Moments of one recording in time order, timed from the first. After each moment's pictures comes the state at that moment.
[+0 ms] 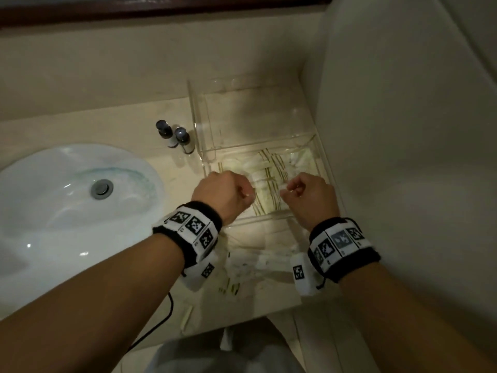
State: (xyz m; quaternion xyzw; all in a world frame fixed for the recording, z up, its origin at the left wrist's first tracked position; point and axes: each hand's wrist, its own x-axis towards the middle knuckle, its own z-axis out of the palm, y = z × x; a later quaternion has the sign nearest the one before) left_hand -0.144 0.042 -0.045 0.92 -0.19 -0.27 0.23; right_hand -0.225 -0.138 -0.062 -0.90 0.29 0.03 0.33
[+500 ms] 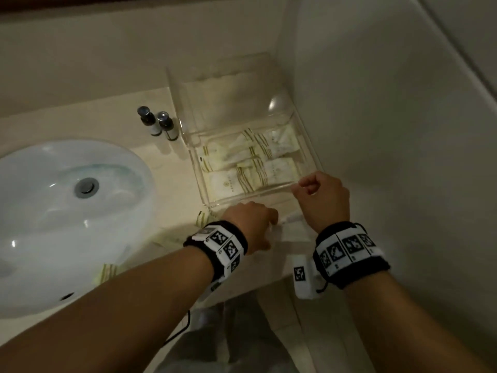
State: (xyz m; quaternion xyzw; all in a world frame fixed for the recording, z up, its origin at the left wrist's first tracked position) left_hand -0.230 0.017 -0.062 0.82 -0.43 -0.38 0.02; right_hand -0.297 -0.131 -0.048 -0.86 0.38 -0.06 0.34
